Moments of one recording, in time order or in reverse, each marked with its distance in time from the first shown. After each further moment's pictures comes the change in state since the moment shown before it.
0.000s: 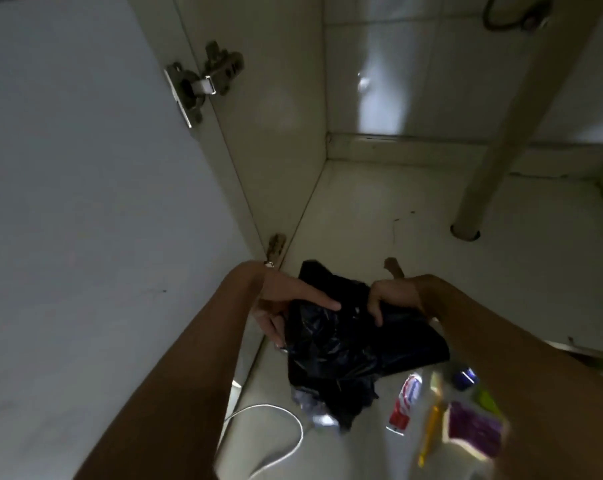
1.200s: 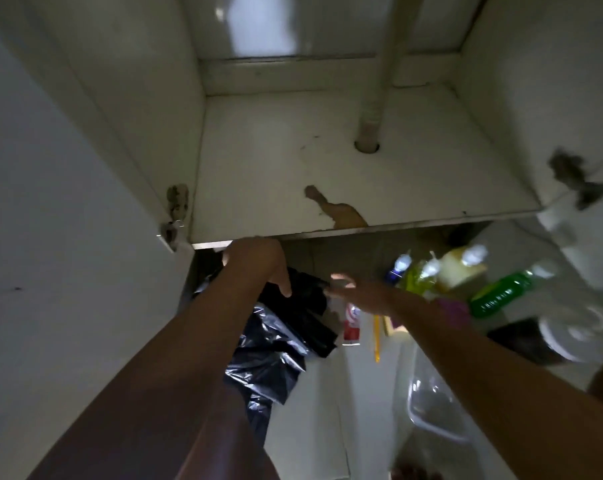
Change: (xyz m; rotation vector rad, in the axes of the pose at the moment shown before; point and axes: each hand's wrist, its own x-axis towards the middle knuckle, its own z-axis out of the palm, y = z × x) left_hand 0.140 0.013 0.030 0.927 0.513 0.080; right_hand 0.031 0.141 0.107 0.088 0.308 -0.049
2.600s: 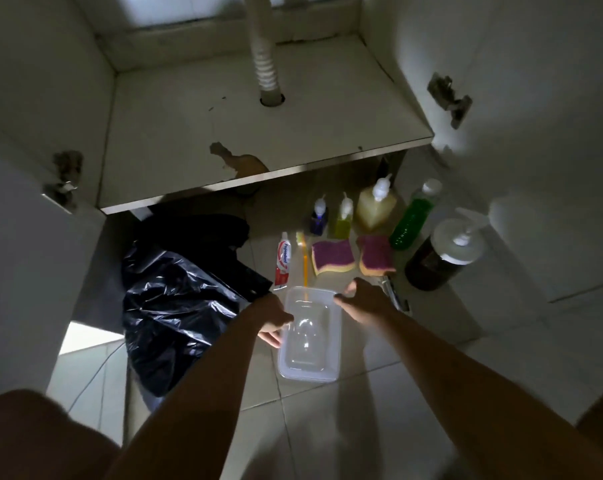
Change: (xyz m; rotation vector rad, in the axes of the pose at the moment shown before) left_hand -0.061 0.165 0.192 -0.768 -0.302 0.085; right_hand -0.117 0.189 0.022 0.016 0.263 0.259
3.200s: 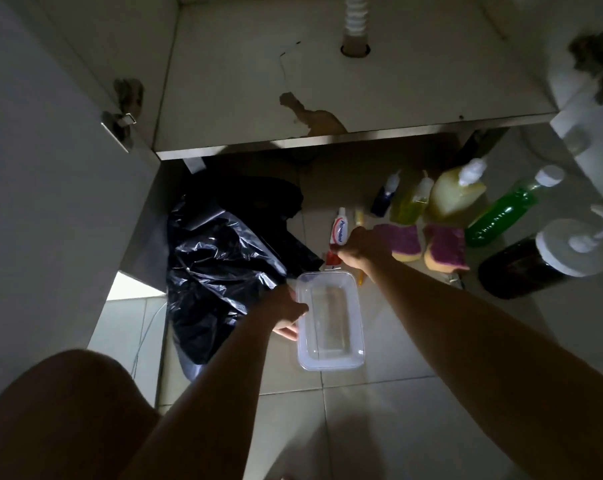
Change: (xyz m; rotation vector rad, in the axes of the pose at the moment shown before) left_hand 0.024 -0.084 -0.025 -0.319 0.072 -0.020; right_hand 0.092 -0.122 0.058 -0.281 0.123 -0.071
